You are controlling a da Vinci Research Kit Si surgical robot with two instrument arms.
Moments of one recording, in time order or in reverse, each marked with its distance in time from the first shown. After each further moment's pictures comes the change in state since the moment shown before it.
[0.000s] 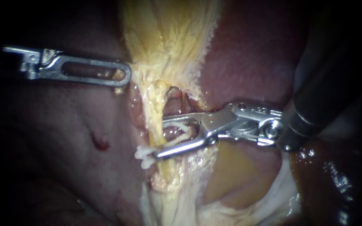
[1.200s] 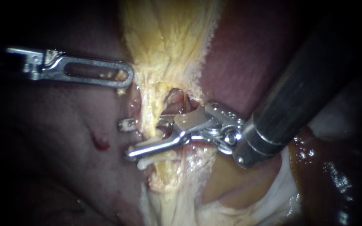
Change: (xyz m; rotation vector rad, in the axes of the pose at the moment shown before) right arm 0.002 0.002 0.003 0.089 0.193 0.076; left arm 0.000 0.000 0.000 0.002 0.001 0.000
